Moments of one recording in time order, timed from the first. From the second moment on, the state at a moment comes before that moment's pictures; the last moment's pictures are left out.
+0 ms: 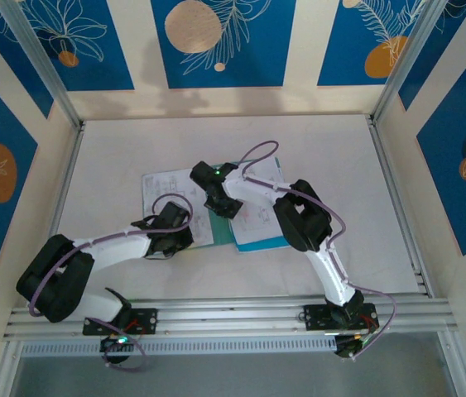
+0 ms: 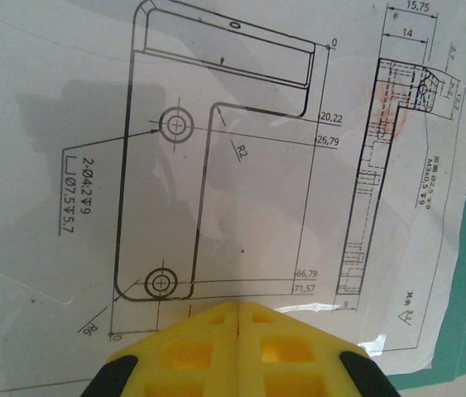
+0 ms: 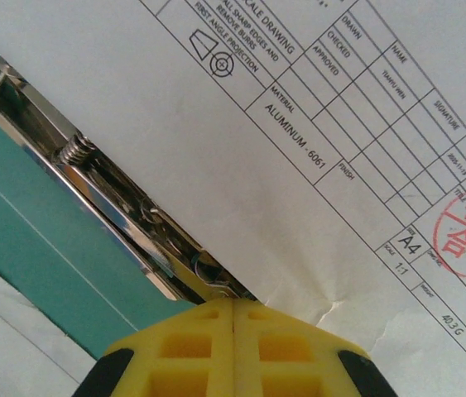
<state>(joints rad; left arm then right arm) -0.62 1.39 0.58 -0.28 0.00 -0.97 0.82 2.26 1.81 -1.02 0.16 1.37</state>
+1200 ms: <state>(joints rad) -0.62 1.38 0.56 -0.27 -0.01 -0.99 0.86 2.14 1.75 -0.98 0.29 1.16</state>
